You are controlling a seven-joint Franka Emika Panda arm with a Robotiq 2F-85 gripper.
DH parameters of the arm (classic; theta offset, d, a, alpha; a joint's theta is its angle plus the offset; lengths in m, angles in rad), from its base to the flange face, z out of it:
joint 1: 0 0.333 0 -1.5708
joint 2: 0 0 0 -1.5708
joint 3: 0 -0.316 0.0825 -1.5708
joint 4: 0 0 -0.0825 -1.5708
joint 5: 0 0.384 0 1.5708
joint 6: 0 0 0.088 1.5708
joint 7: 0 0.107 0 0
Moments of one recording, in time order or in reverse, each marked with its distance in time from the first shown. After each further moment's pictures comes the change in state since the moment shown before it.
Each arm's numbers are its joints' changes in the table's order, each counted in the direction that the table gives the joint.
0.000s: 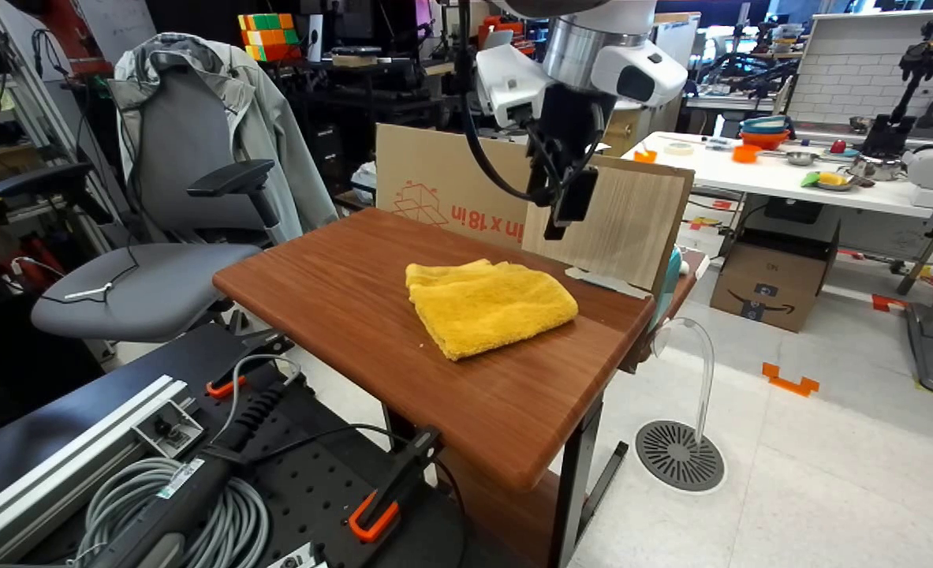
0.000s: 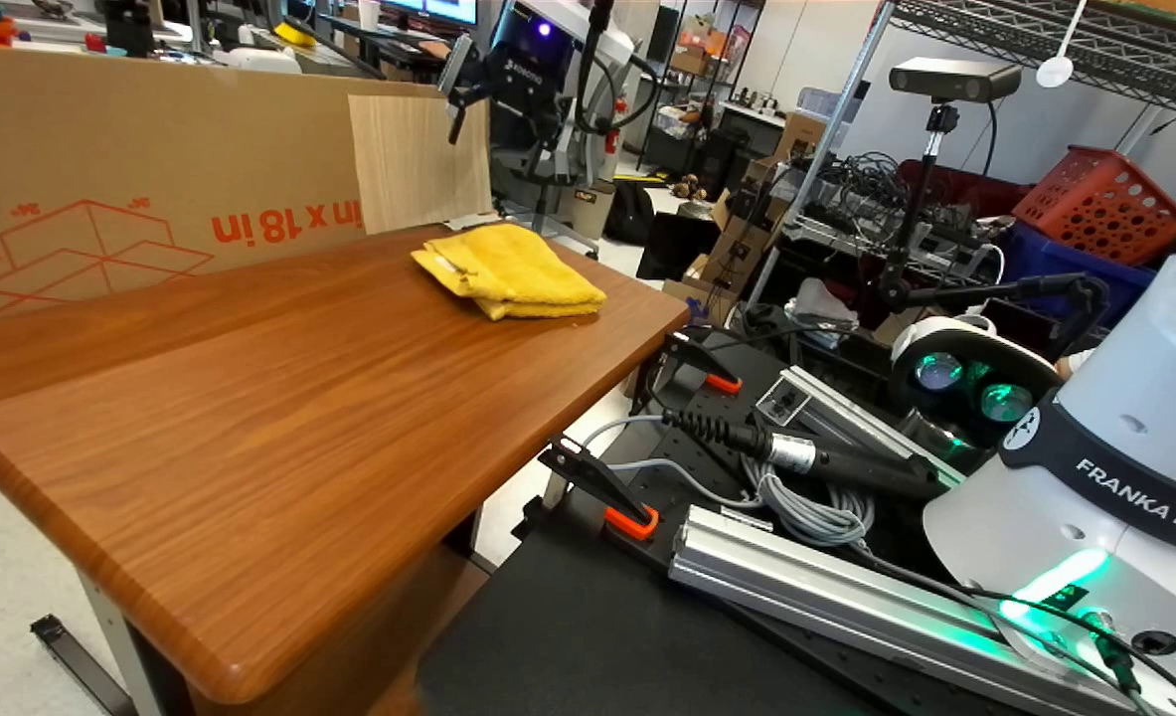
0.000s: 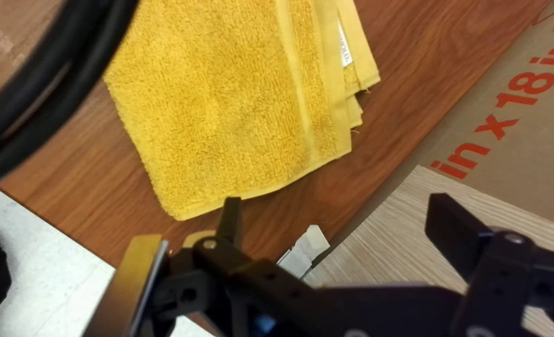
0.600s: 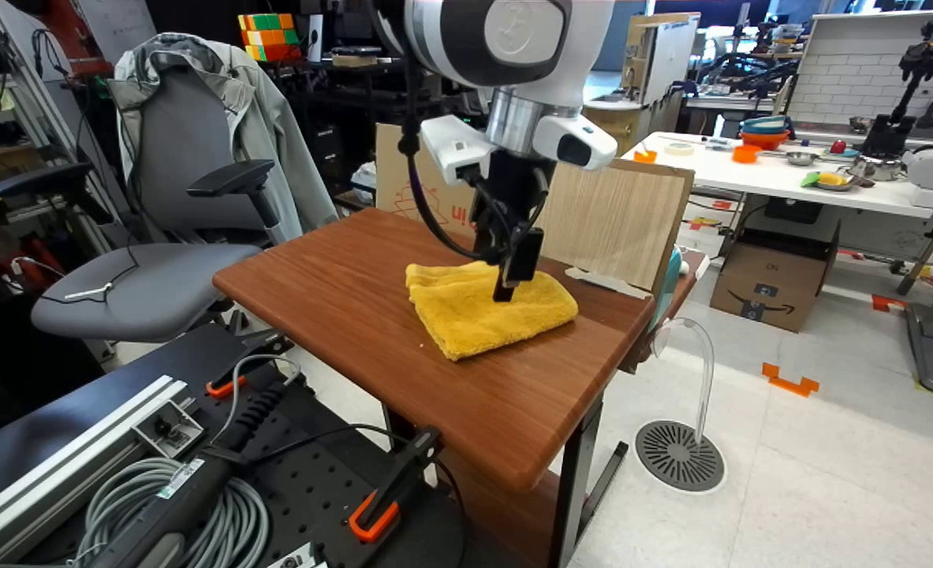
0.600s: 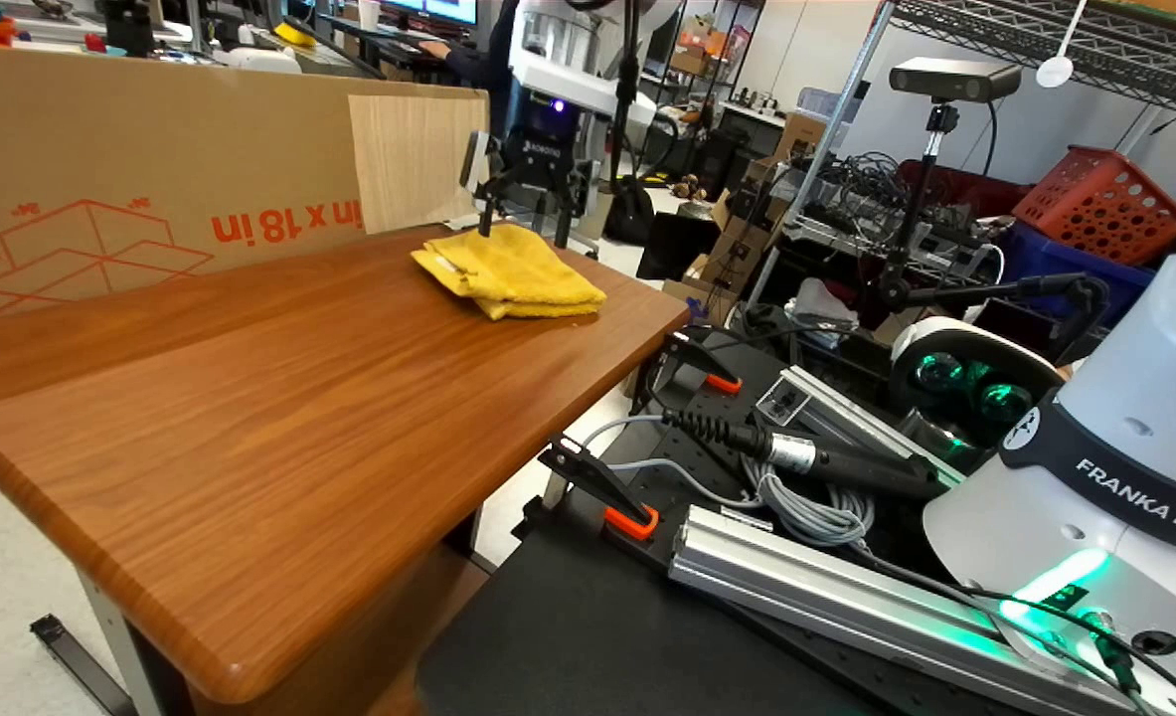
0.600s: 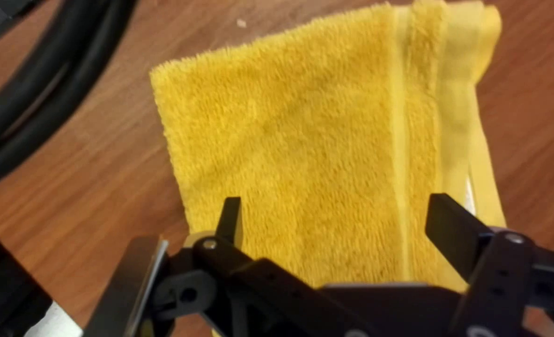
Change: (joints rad) arm 0.053 0.001 -0.004 -0.158 -0.148 0.003 0.008
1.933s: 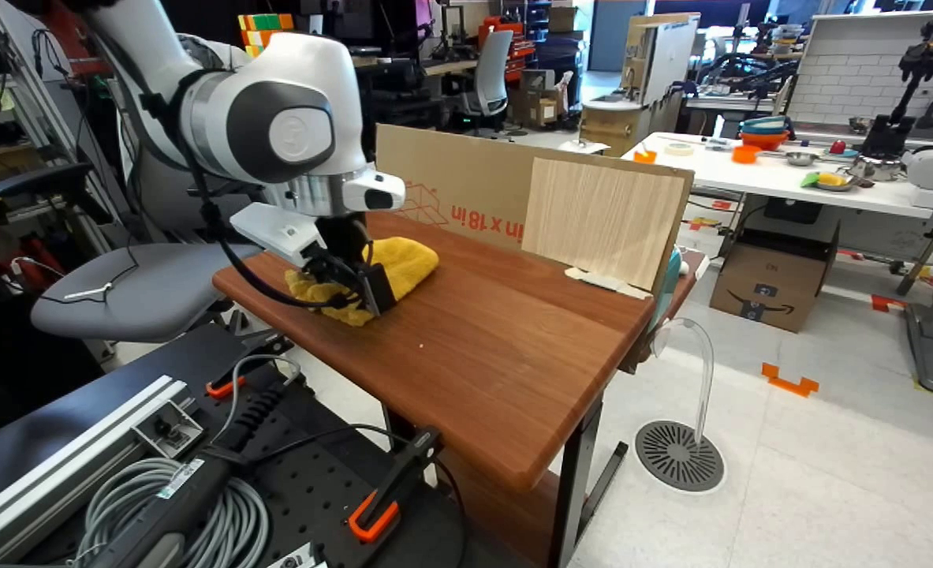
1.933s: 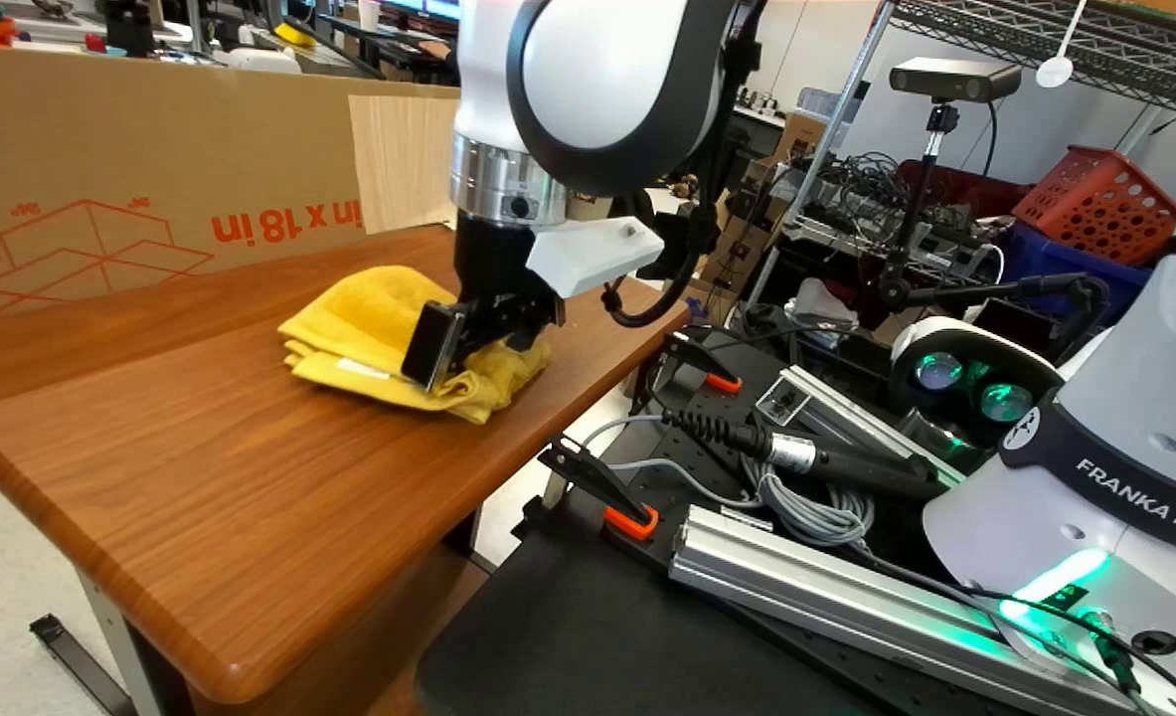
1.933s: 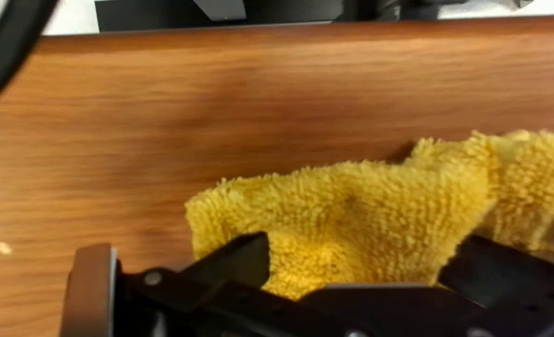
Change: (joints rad) arm 0.265 -0.049 -0.133 -0.401 -0.225 0.478 -0.081
